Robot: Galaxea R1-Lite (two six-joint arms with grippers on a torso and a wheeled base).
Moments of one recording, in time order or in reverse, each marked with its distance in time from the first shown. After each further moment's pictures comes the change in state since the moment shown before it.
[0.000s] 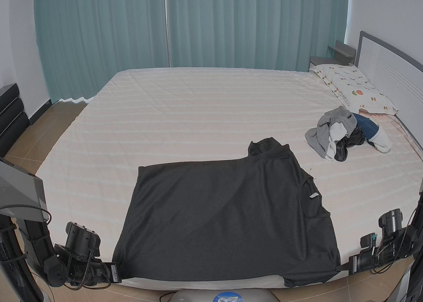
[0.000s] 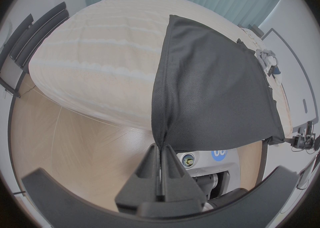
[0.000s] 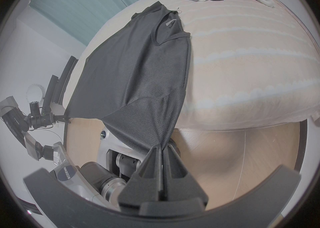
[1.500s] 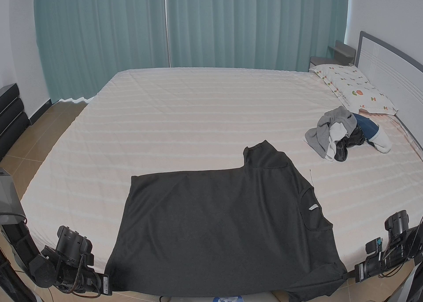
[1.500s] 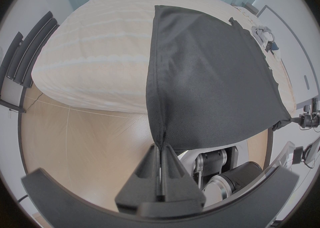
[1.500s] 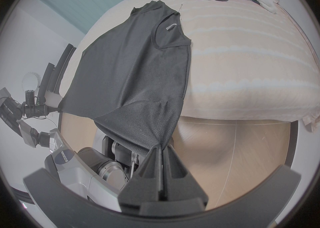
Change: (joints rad) left arm 0.004 -0.190 0.000 0.310 -0.007 0.143; right arm -0.008 -0.199 0.000 0.283 -0.066 -0.105
